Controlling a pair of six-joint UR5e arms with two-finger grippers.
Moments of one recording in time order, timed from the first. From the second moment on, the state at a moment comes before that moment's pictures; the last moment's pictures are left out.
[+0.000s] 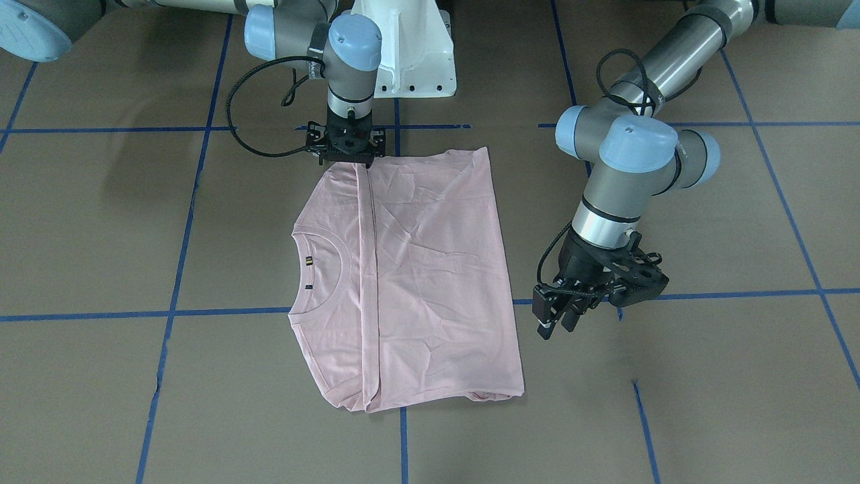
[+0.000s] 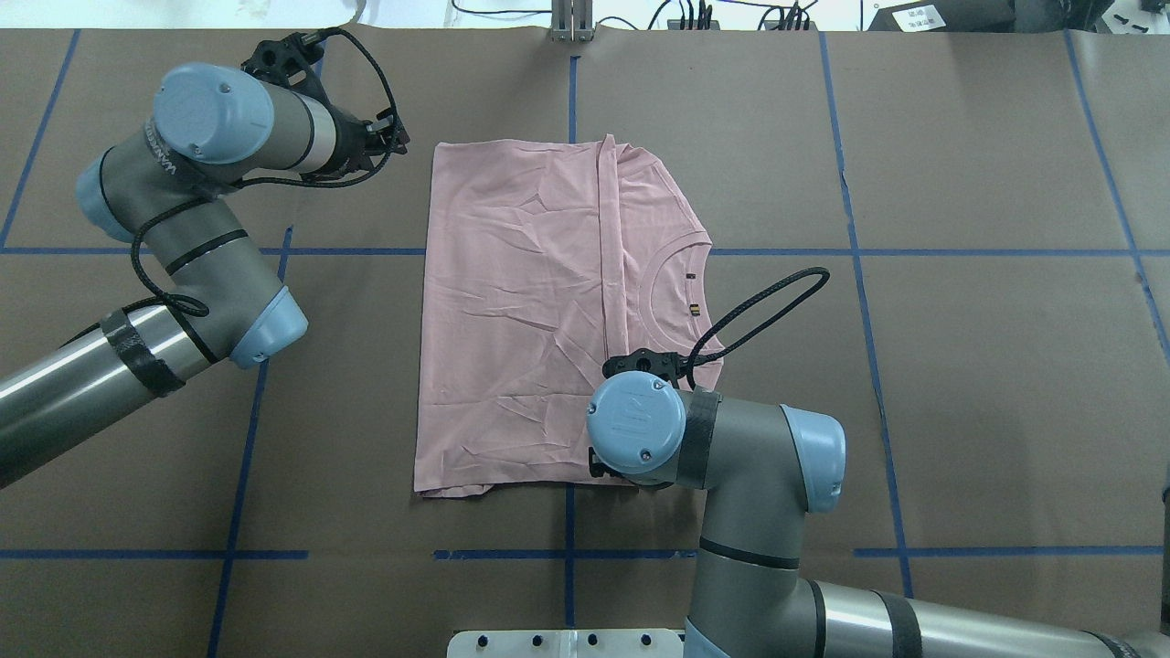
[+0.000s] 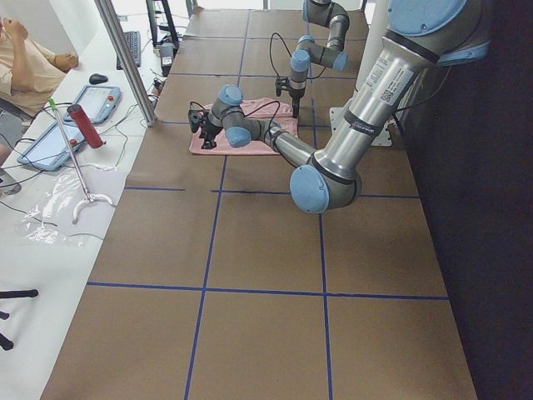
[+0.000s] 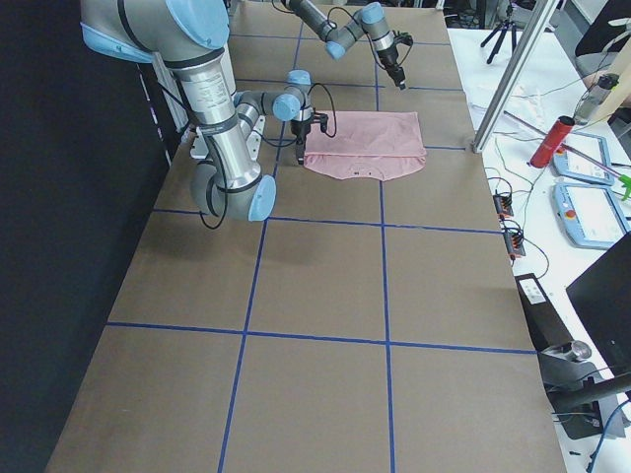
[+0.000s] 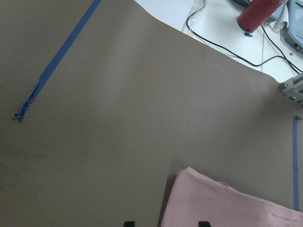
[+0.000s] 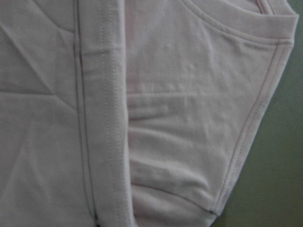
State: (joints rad) left arm -0.81 -2.16 -1.40 -2.21 -1.73 -1.48; right arm 0.30 -0.97 1.73 -1.76 1.71 1.30
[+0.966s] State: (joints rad) left arm -0.81 -2.17 -1.40 -2.21 -1.73 -1.48; right arm 0.39 -1.08 1.85 -1.74 1.70 1.15
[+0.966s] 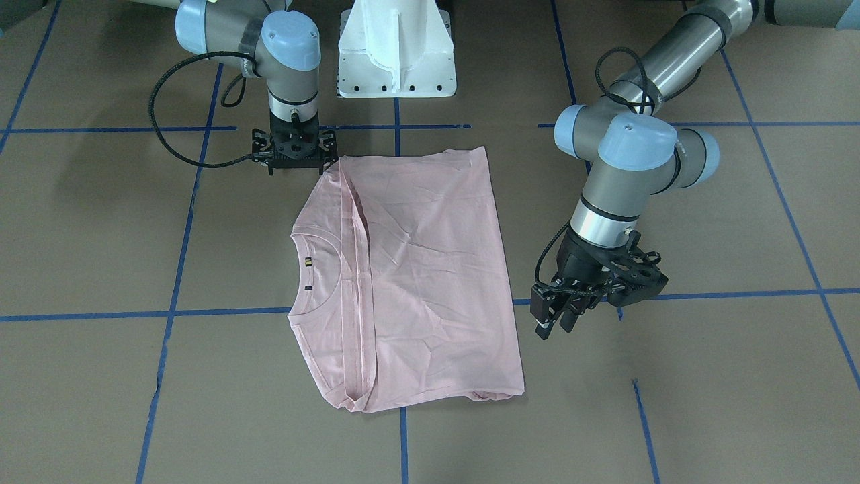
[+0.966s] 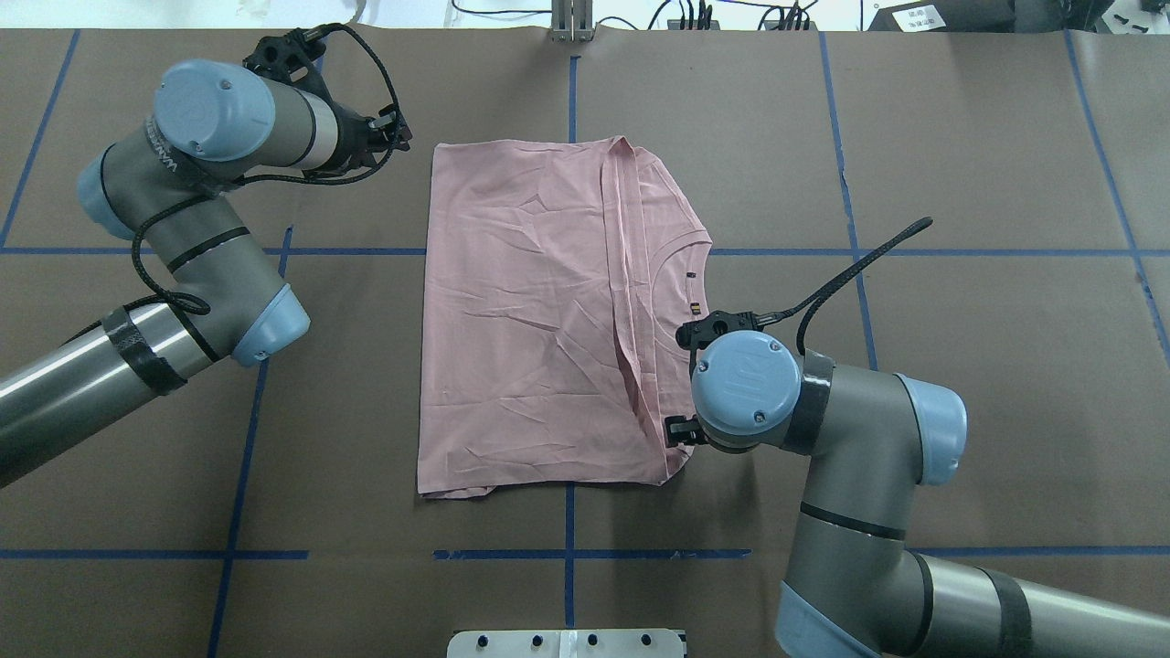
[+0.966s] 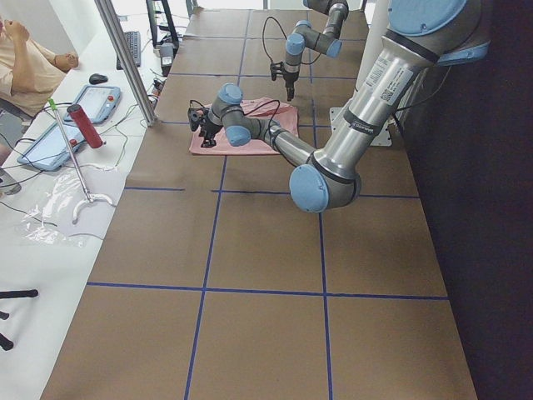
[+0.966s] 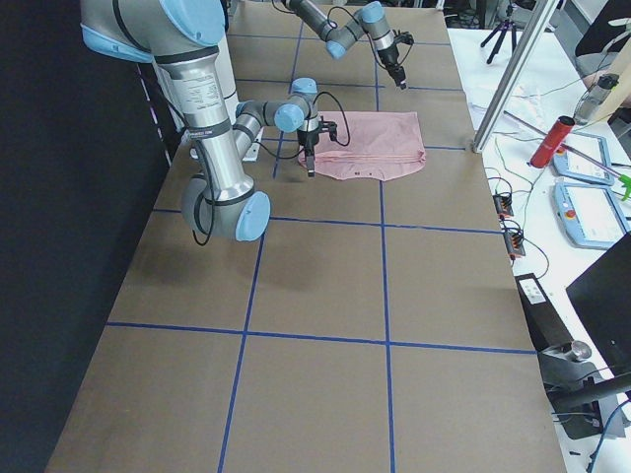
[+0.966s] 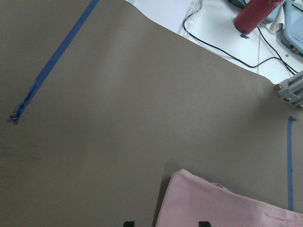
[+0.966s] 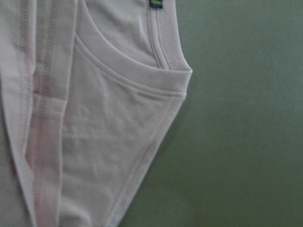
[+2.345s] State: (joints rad) left arm -0.81 -2.16 -1.43 -2.21 -1.74 -1.48; right arm 0.46 -0.96 1.62 -1.61 1.74 1.10
